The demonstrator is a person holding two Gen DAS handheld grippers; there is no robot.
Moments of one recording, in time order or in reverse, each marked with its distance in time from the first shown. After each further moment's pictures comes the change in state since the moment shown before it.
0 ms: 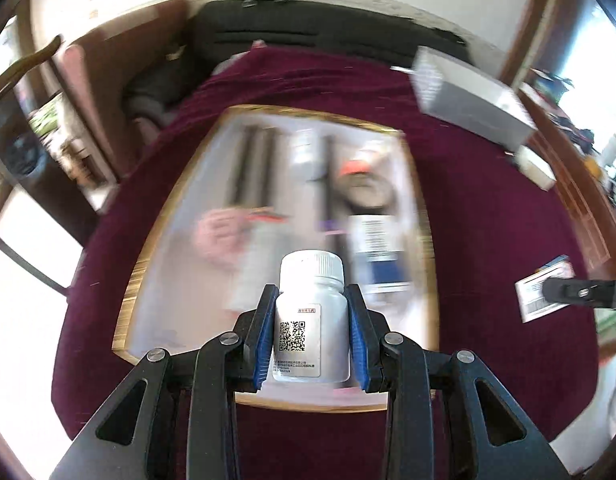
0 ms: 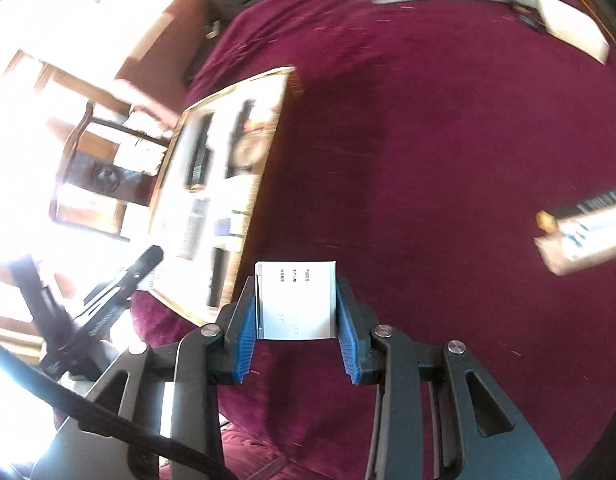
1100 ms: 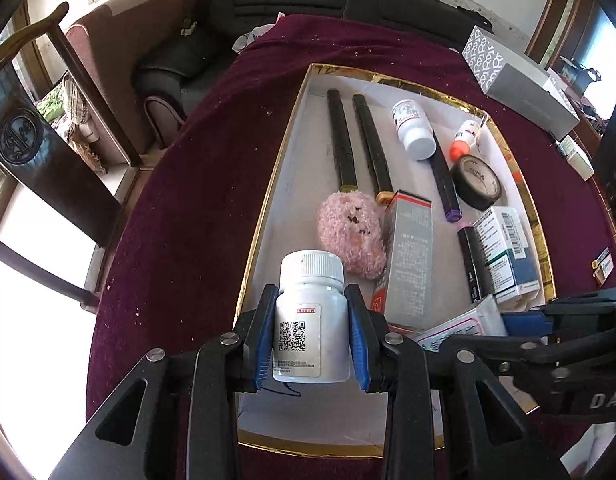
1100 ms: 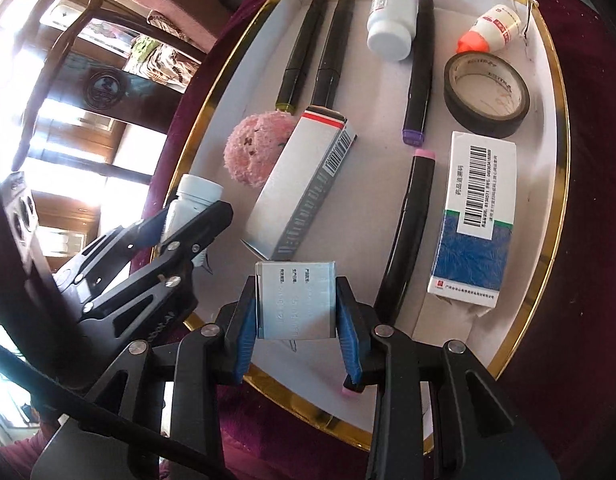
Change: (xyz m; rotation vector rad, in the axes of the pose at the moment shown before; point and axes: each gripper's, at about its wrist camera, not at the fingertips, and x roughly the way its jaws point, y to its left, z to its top) left arm 0.058 0.088 0.010 0.022 0.082 0.021; right arm 0.187 0.149 0.026 -0.145 0.247 -0.035
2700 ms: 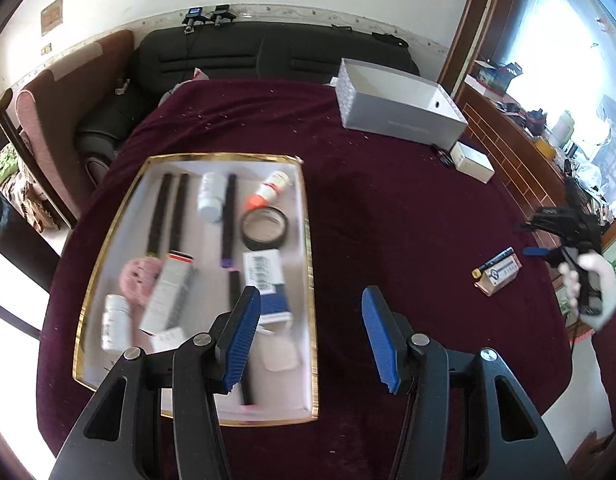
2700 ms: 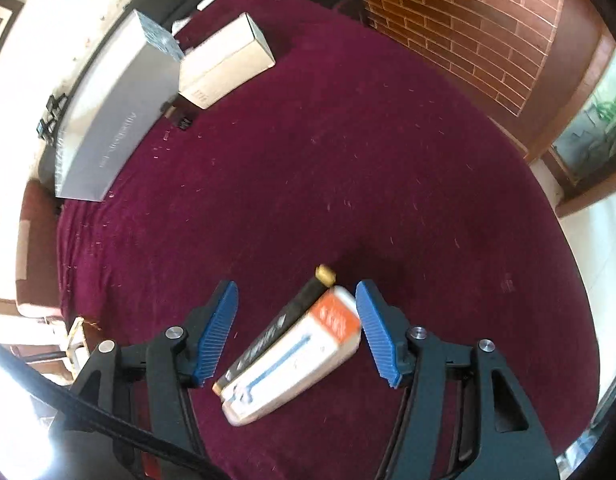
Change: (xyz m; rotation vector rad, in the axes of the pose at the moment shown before) left arm -0.090 -0.173 0.002 0.109 -0.142 -0.163; right arm -0.248 -0.418 -0.098 0.826 -0.451 -0.186
